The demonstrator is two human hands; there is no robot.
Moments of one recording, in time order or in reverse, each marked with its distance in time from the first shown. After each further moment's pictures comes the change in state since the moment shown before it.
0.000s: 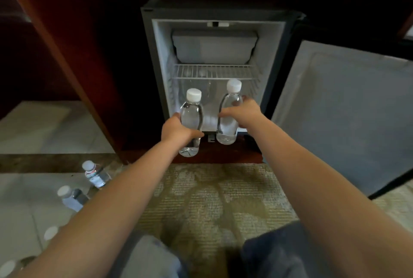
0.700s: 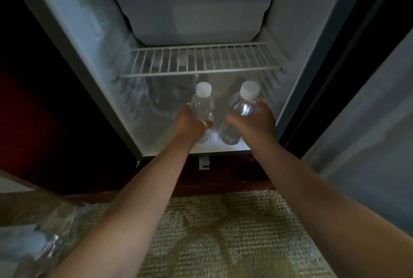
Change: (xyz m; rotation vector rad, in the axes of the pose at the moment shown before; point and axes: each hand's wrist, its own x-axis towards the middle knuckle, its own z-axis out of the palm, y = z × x) left_hand 0.251 -0.021 0.158 0.046 -0.007 0.061; right_hand 0.175 0.074 0.038 0.205 0.249 0.011
